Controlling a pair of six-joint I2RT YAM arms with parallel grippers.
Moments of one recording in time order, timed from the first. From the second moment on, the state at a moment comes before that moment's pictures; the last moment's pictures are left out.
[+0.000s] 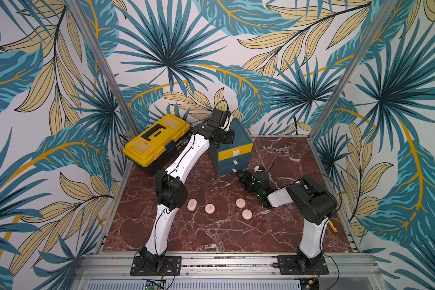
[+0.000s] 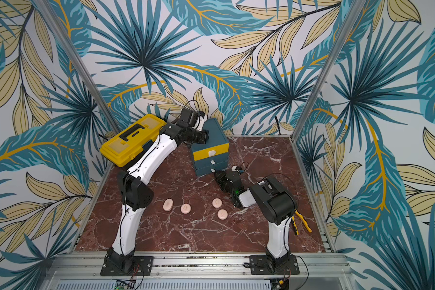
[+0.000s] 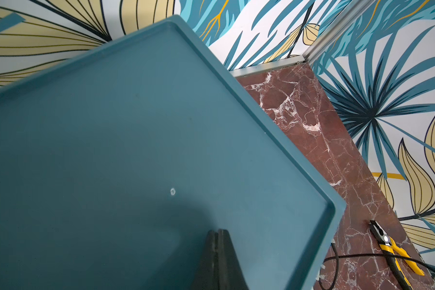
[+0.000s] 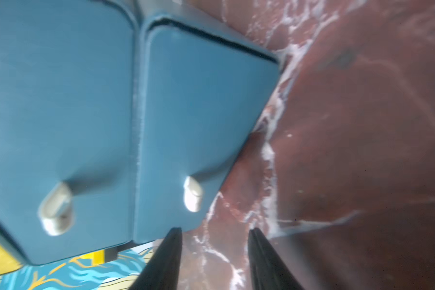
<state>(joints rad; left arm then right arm) -0.50 2.28 2.44 -0.92 0.18 -0.28 0.46 1.94 0.72 0.86 -0.06 1.31</state>
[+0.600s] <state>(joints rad) -0.50 2.27 2.43 -0.91 0.18 -0.28 0.44 2.03 0.77 0.95 -0.12 1.41</state>
